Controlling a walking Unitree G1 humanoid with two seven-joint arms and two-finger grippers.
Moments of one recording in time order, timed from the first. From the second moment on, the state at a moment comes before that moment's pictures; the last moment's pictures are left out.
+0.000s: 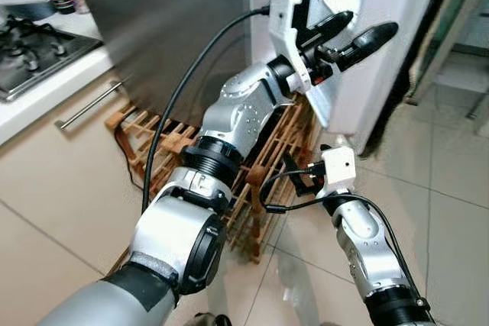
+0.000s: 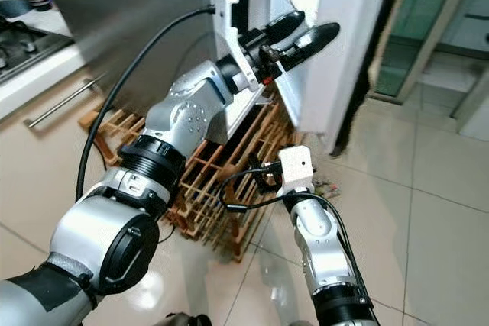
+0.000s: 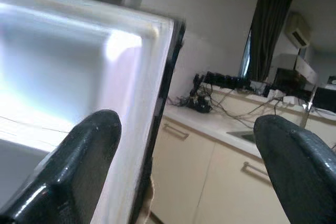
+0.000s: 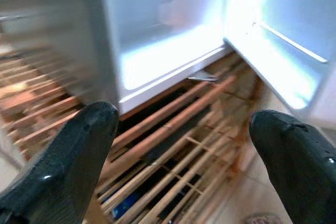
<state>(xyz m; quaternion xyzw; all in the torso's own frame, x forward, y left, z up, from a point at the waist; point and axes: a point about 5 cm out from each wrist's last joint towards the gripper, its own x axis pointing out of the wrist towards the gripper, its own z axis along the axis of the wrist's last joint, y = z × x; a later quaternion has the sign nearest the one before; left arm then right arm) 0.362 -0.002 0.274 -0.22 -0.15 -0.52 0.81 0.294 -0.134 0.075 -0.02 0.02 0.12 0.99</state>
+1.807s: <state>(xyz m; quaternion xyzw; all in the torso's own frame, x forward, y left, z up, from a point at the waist) 0.339 0.176 0.145 0.00 -0.05 0.05 1.00 0.333 -0.138 0.089 0.04 0.02 0.09 0.99</state>
